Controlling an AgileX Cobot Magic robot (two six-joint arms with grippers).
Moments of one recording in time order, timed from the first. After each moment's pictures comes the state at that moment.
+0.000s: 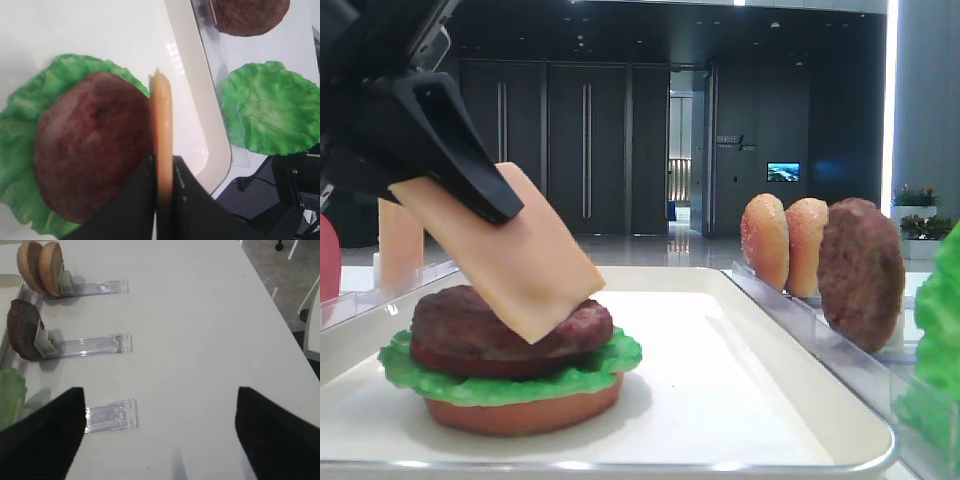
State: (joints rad) left arm -0.38 1.59 -0.68 -1.28 0.68 0.92; right arm -0.06 -0.01 -0.51 0.02 1.13 0.00
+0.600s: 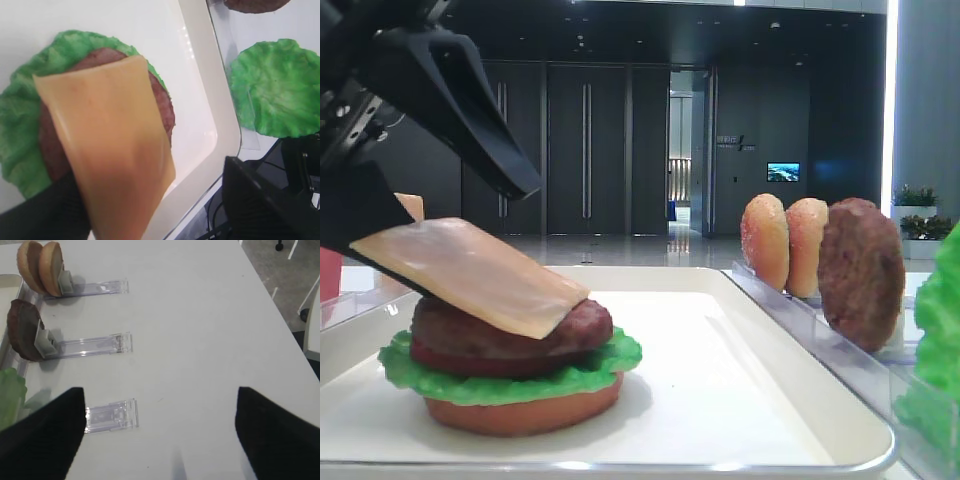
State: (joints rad) left arm -0.38 1.59 -0.68 -1.19 0.70 0.88; right arm -0.06 -0.01 -0.51 0.02 1.13 0.00
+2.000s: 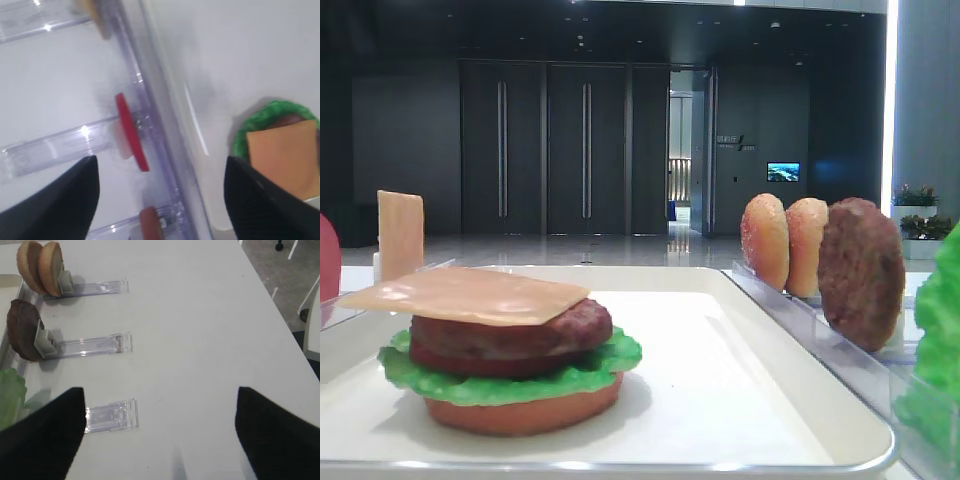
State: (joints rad) left arm -0.20 1.60 -1.34 -0.15 1.13 0.07; right arm -0.06 -0.01 -0.51 0.02 1.13 0.00
